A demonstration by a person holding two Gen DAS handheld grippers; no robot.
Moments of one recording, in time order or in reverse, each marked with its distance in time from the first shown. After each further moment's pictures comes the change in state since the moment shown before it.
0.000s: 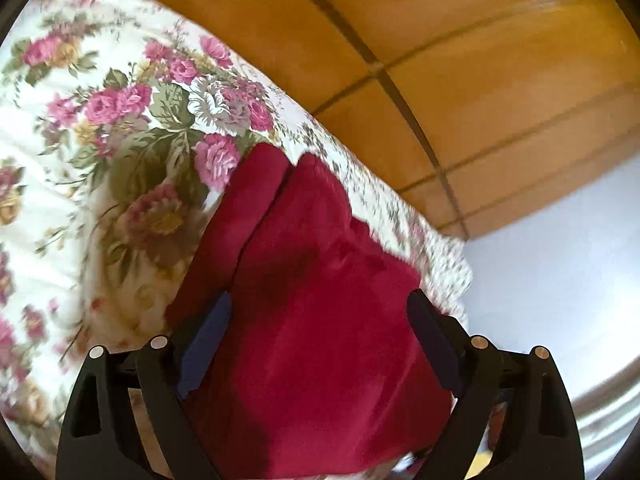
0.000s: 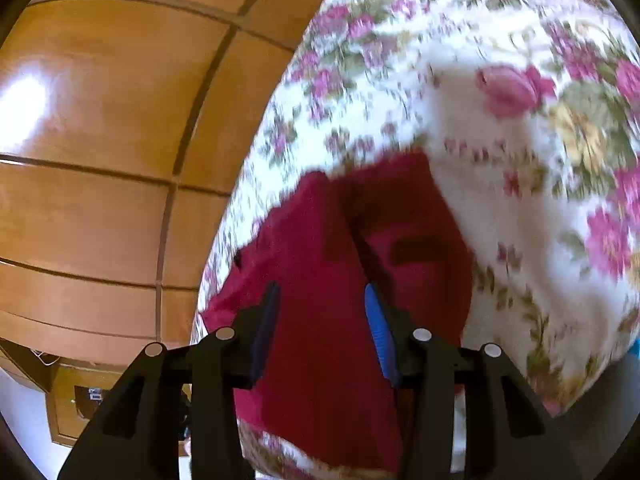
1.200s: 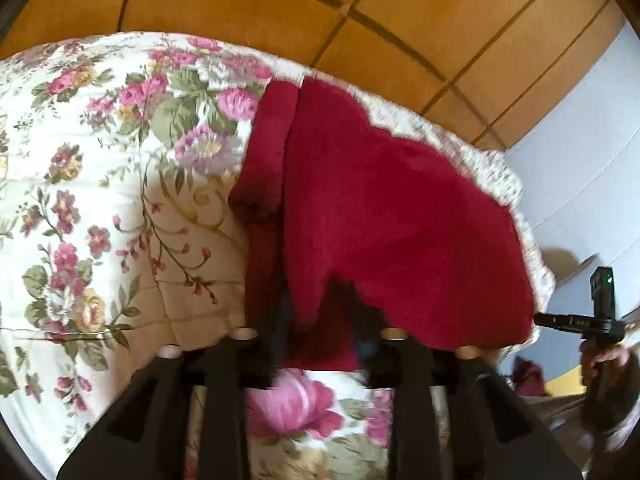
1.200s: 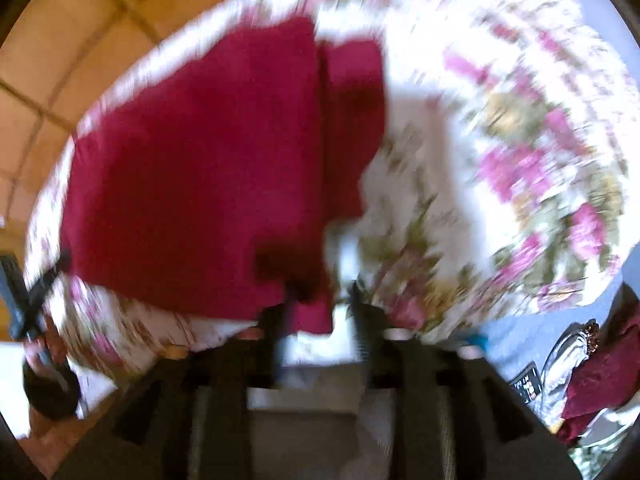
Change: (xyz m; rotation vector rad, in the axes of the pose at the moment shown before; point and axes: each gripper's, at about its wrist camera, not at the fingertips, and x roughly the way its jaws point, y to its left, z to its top) left arm -0.017 -0.006 -0.076 0.280 0.075 0.190; right arm -0.025 0.005 -0.088 -0.448 0.017 -0.526
